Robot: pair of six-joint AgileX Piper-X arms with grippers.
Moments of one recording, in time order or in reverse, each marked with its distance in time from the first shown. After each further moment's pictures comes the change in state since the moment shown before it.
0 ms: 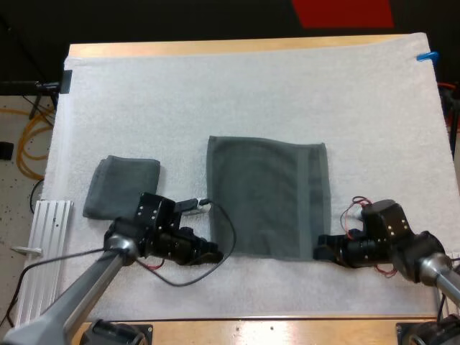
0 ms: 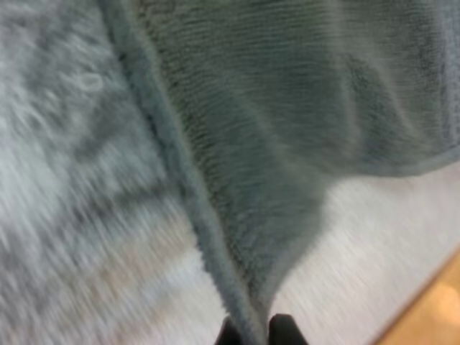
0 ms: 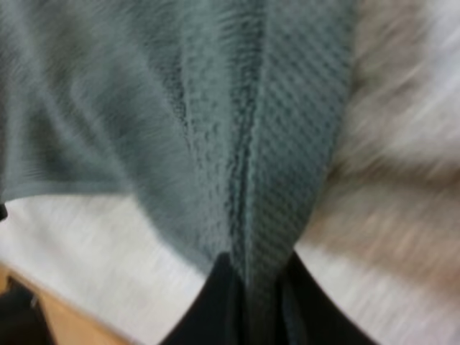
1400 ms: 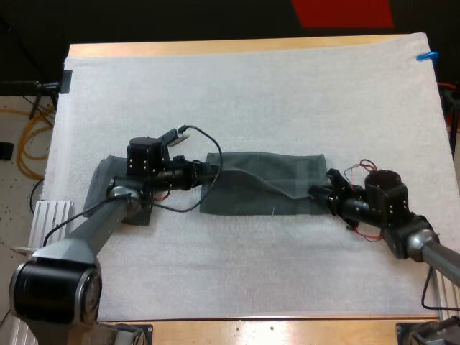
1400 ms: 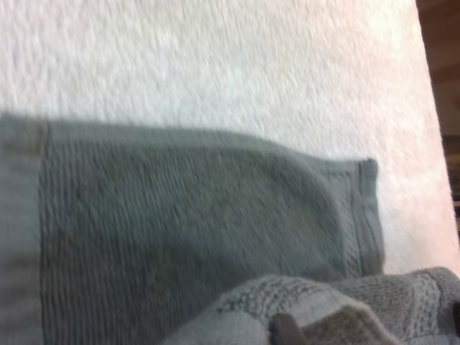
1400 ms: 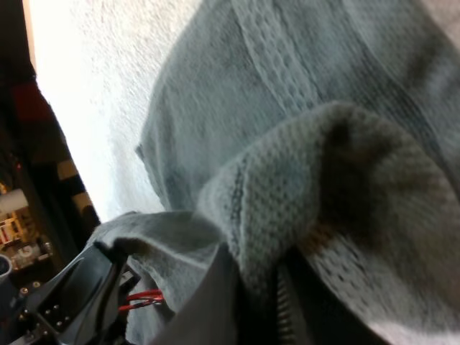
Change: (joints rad) left arm 0.165 0.395 -0.259 -0.602 0.032 -0.249; right arm -0.119 0.282 -0.054 -0.652 0.110 0.586
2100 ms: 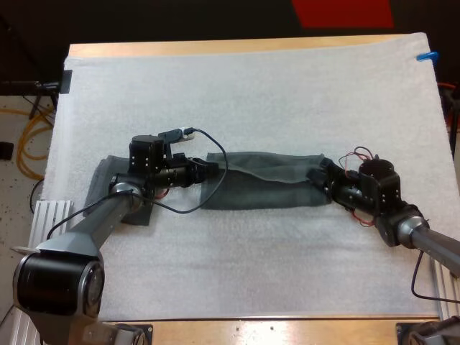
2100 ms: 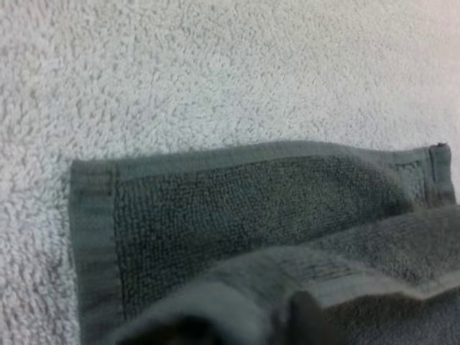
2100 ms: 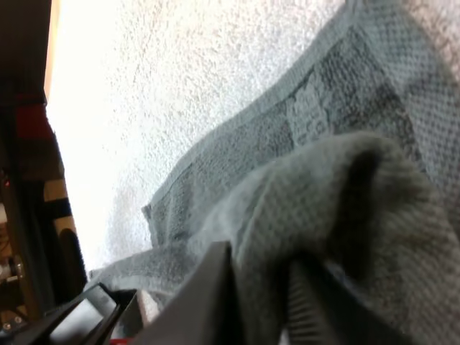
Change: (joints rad) left arm 0.000 0.030 -0.017 0.000 -0.101 0.164; right arm 0.000 0.119 -0.068 -0.102 0.083 -0.133
